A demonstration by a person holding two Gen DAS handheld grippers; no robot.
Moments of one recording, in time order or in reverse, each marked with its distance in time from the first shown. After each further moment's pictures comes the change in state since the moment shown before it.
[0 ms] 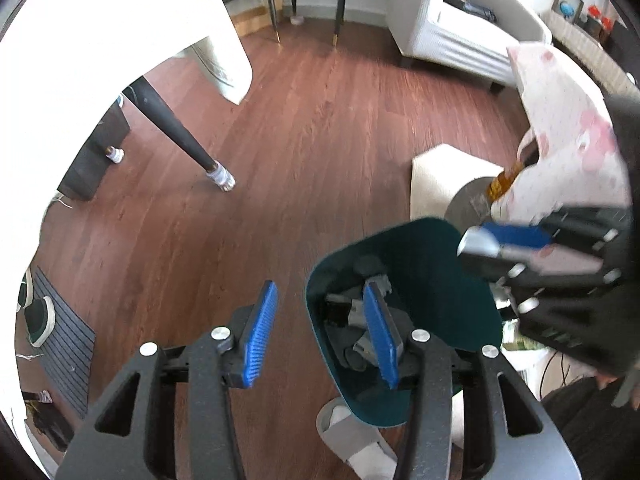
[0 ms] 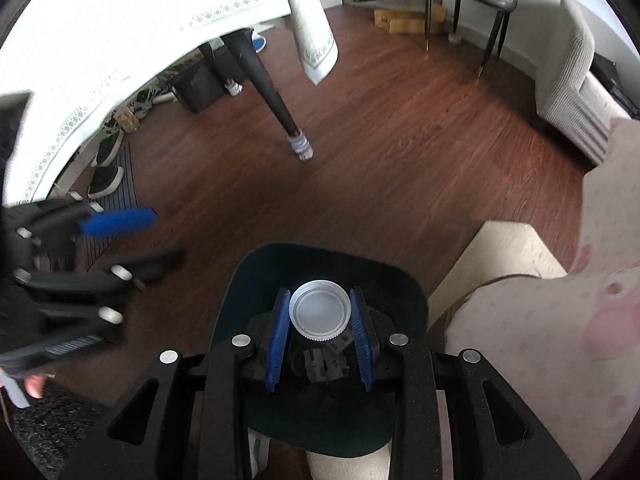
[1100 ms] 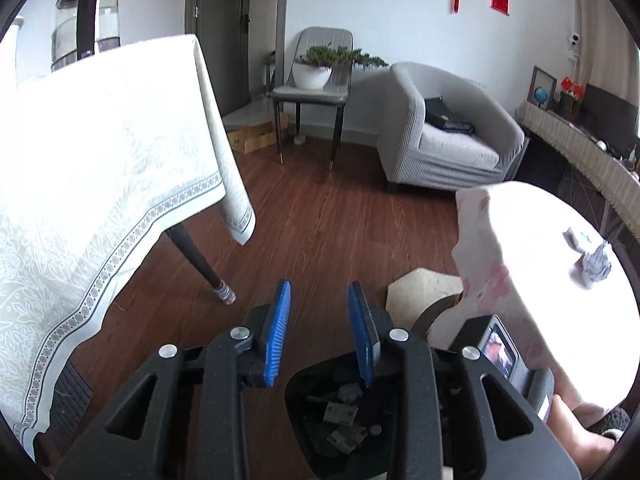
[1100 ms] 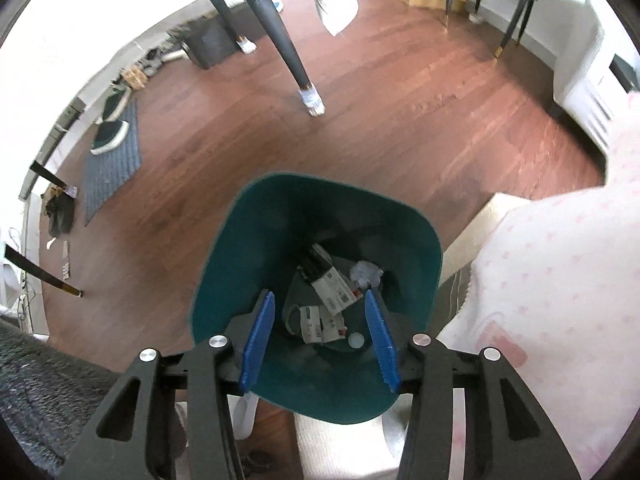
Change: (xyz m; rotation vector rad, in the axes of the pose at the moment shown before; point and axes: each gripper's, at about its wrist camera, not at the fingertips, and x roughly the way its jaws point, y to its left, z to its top) left arm -0.126 -0.035 0.033 -0.050 -0.429 -0.015; right arm -0.004 0.004 -0.037 -0.086 0.054 0.024
